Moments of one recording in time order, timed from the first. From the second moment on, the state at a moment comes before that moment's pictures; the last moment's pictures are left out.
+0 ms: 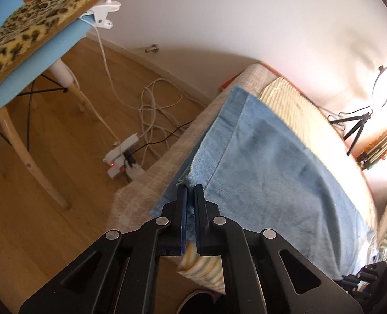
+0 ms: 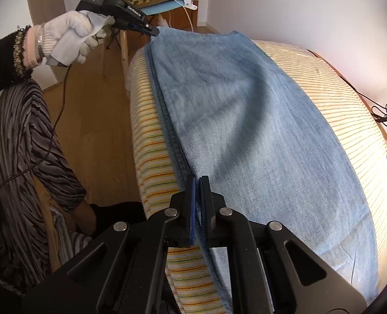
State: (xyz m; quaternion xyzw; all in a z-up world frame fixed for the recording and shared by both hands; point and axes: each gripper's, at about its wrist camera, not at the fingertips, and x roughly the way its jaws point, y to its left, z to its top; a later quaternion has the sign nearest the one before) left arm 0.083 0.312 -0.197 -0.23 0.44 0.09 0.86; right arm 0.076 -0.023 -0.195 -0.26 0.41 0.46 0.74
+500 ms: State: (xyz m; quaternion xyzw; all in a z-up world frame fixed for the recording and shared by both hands) left arm 0.061 0.342 -0.209 -0.37 0.43 0.09 0.82; right arm 0.077 -0.031 -0.189 -0.24 0.42 0.44 0.75
